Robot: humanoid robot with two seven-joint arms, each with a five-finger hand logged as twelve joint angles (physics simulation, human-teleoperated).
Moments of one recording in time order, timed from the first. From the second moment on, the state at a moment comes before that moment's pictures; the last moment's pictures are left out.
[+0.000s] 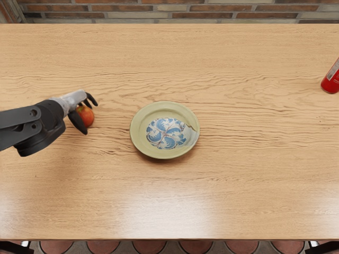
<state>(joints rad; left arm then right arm) -1.12 0.62 -0.01 -1.38 1.01 0.21 0.61 -0.05 0.00 -0.07 0.24 0.04 -0.01 0.07</state>
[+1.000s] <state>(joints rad) -1.10 0.60 -0.04 -1.36 0.99 0.21 0.61 -0.05 0.00 -0.07 0.24 0.04 -0.01 0.07</state>
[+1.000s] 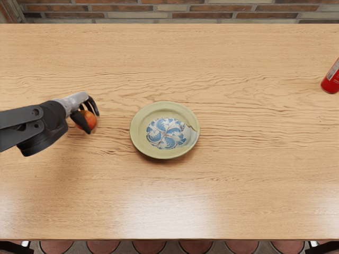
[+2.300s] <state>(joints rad) -1.12 0.36 -0.37 -1.26 0.61 -0.15 0.61 -0.05 0.00 -0.07 0.24 0.04 -0.01 0.07</state>
